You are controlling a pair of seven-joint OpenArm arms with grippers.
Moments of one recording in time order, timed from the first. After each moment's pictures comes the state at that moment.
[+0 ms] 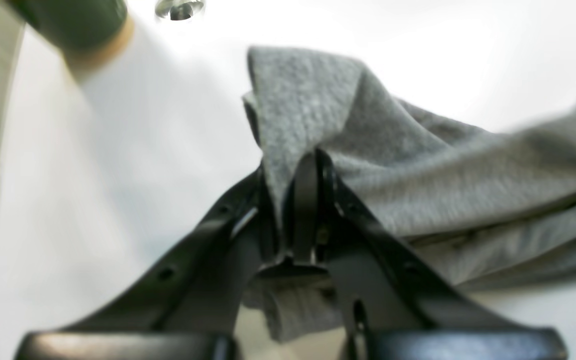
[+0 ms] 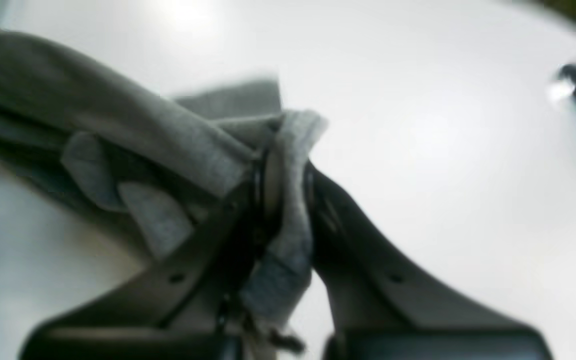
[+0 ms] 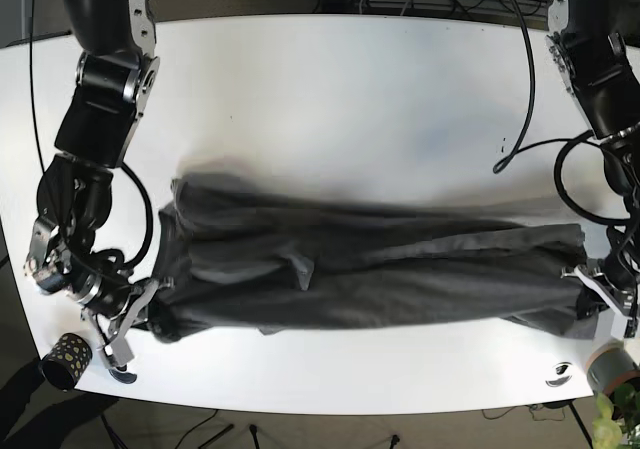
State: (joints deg) left arm -28.8 -23.9 -20.6 76.0 -19.1 -31.0 48.7; right arm 35.9 18.3 17.2 72.2 28.4 40.2 -60.3
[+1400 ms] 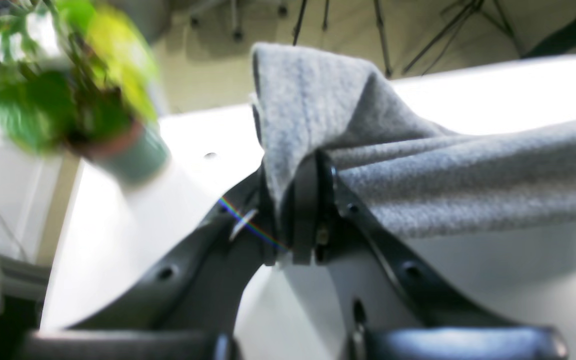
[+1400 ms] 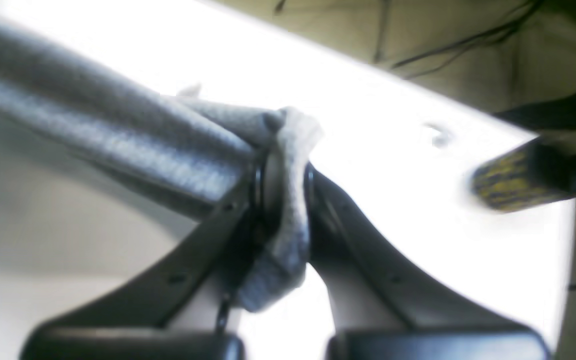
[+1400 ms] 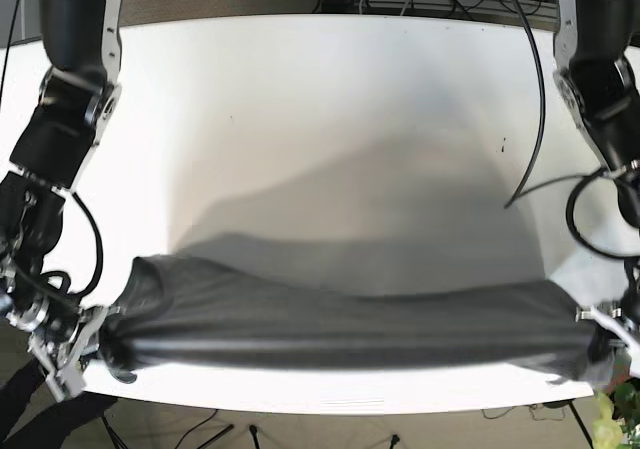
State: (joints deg) left arm -31.9 -24.2 -22.7 77.8 -20.3 -31.5 49.3; right arm 37.2 25.5 17.4 80.2 35.0 40.1 -69.2
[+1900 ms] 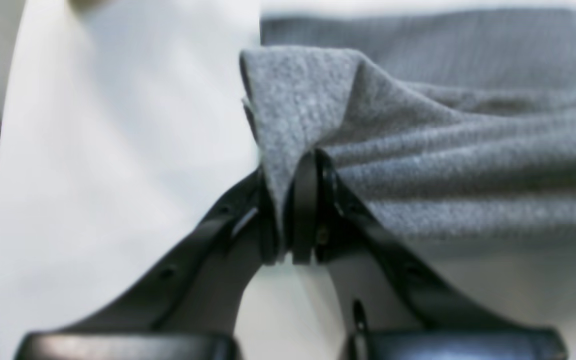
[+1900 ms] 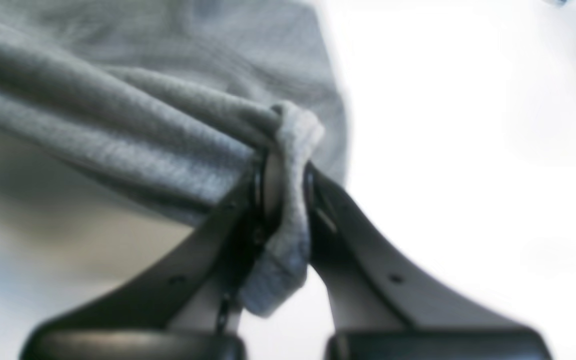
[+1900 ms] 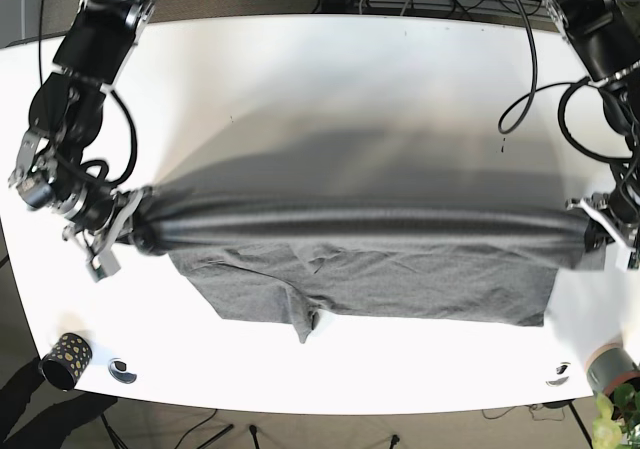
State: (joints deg) left arm -10.2 -23.2 -29.9 85.4 -19.8 -34.7 51.0; right arm 11.8 19.4 24.6 94.7 35.5 40.1 -72.0
